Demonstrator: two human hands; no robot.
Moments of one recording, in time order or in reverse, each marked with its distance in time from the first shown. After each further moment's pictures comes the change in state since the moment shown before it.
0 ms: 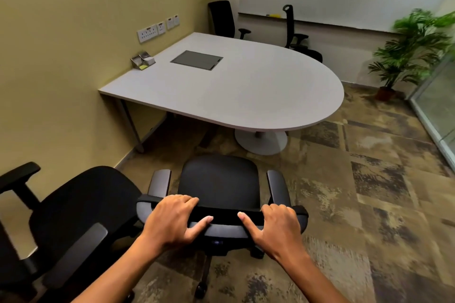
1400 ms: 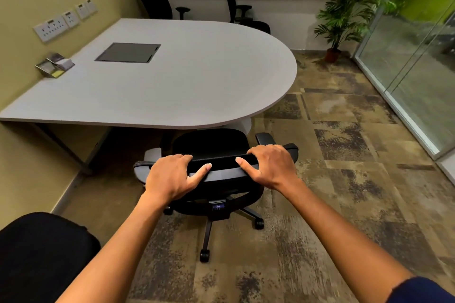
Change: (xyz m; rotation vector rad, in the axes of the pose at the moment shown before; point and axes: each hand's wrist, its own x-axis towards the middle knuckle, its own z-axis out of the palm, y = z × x) left_hand 0.222 0.040 0.057 0.027 -0.011 0.016; right_hand 0.159 0.138 0.016 0.032 -0.004 0.043
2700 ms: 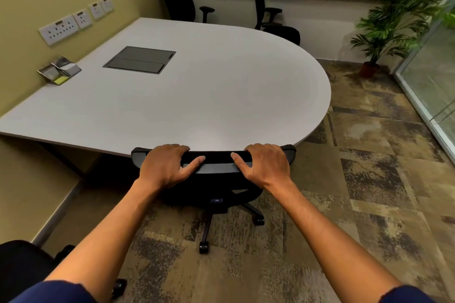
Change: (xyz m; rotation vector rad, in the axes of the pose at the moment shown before) left_hand 0.264 -0.083 0.034 -0.028 -0.015 -0.039; right_hand 0.282 0.051 0.040 -0.009 0.063 -0.053
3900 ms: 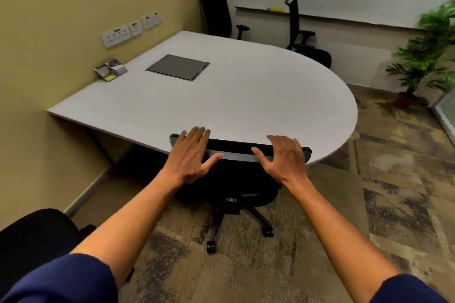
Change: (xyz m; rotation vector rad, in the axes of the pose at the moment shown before) left_hand -0.024 0.015 -0.023 0.042 -0.005 -0.057; right_hand 0.010 0.009 -0.014 0.172 0.073 -0.018
